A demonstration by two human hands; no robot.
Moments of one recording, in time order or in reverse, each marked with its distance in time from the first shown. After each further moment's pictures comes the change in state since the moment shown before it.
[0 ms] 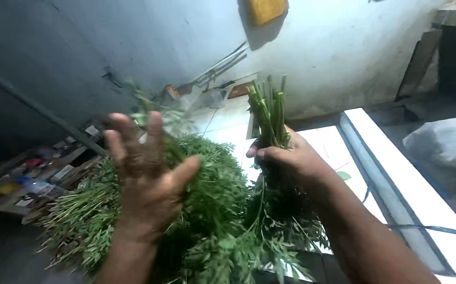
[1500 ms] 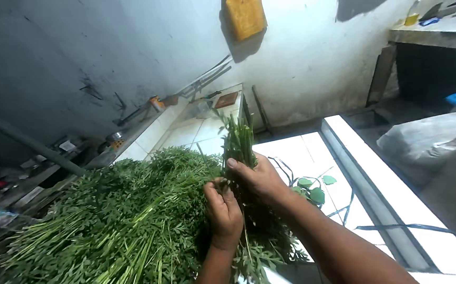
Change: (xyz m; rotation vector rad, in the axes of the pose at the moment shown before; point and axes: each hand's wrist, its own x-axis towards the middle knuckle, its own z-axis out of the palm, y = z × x) left_hand -0.035 0.126 0.140 -0.897 0.304 -0.728; right_hand 0.018 0.048 0.031 -0.092 0.234 0.026
